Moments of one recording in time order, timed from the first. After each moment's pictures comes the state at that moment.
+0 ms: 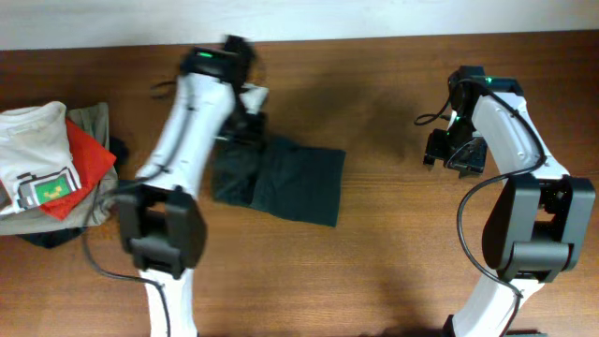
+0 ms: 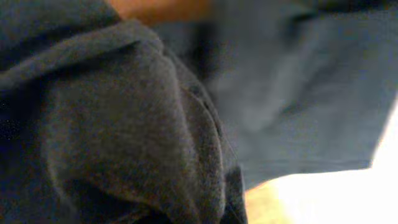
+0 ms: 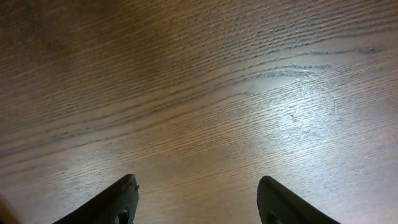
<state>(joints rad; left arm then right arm) -0.32 2.17 2.07 -1.43 0.05 0.01 -0.08 2.00 1.60 -1.25 0.05 0.26</state>
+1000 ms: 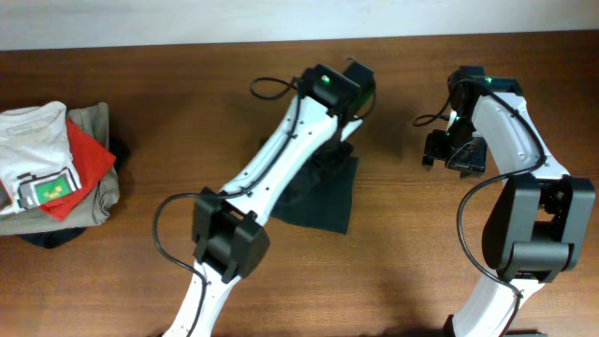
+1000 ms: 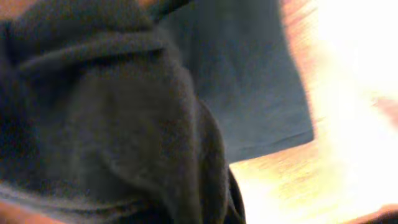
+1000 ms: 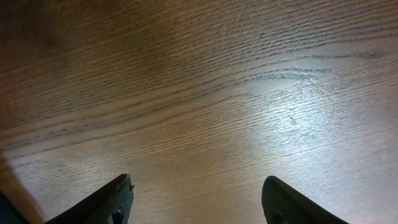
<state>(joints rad) -0.69 2.35 2.41 -1.64 -0.06 0.00 -0.08 2.00 1.60 -1.25 0.05 0.24</state>
